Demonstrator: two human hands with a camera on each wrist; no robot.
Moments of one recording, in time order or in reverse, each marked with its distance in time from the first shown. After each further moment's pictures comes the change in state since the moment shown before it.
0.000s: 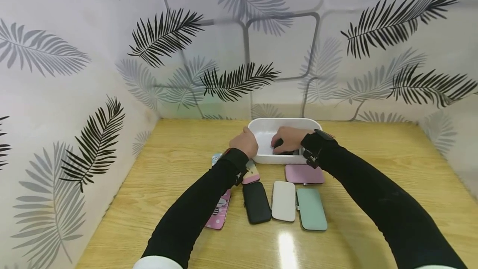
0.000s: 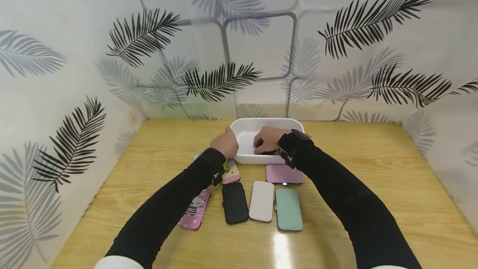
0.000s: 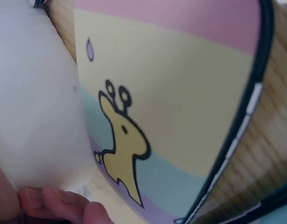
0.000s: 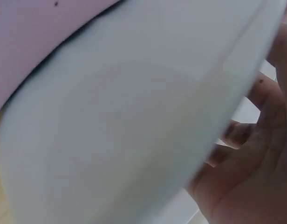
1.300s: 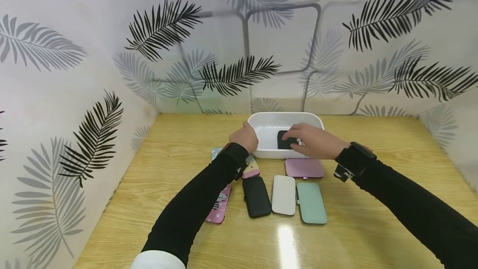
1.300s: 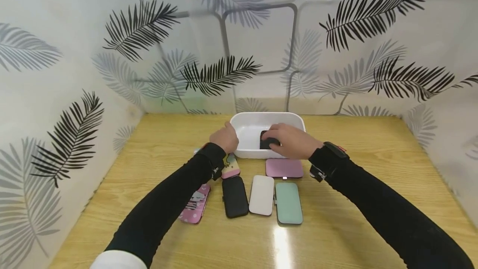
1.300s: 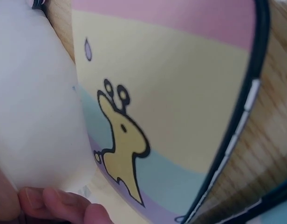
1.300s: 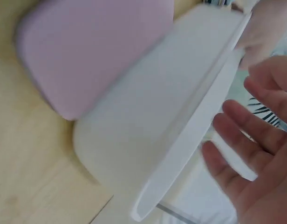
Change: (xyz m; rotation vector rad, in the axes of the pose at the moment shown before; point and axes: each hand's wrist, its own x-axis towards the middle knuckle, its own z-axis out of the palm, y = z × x) left_hand -0.001 -0.001 -0.006 0.016 -0.035 0.011; right_hand -0.090 -0.039 -0.002 -0.023 0.330 -0.043
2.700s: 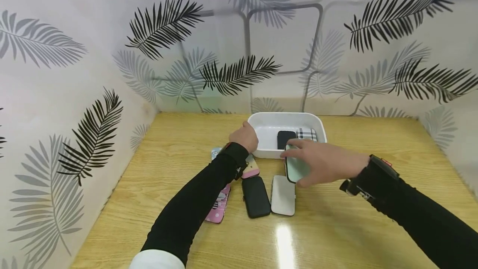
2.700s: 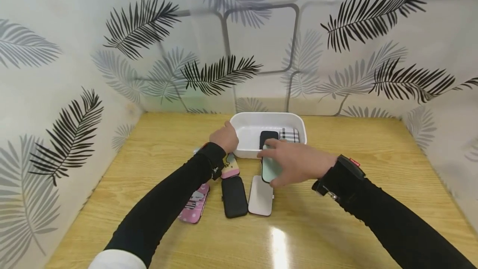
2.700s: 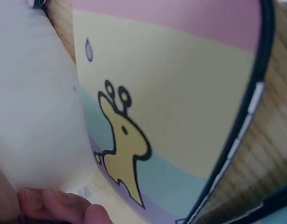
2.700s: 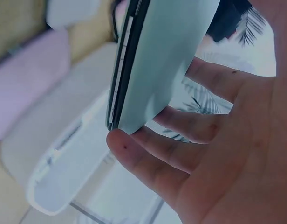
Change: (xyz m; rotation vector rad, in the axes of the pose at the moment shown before) left_hand -0.005 -0.001 0.000 0.000 0.030 0.008; right_hand -0.036 -0.072 -0.036 -0.076 -0.213 0.039
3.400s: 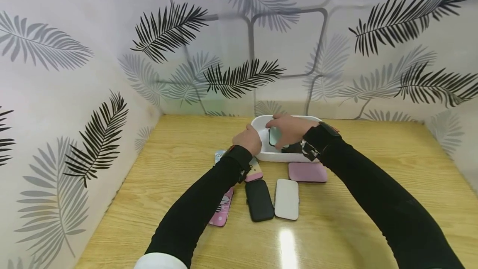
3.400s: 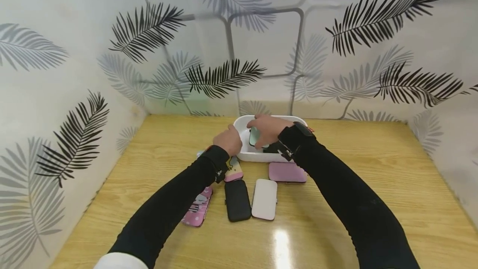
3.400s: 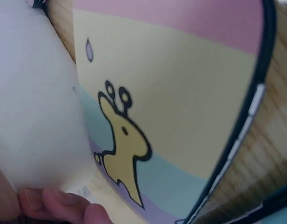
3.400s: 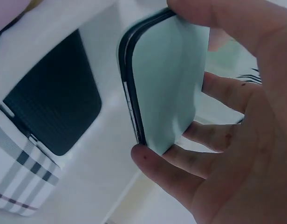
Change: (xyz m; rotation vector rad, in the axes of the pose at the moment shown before) left_hand 0.007 -0.001 0.004 0.021 -0.004 -0.003; right_hand 0.129 0.054 -0.004 0.074 -0.113 0.085
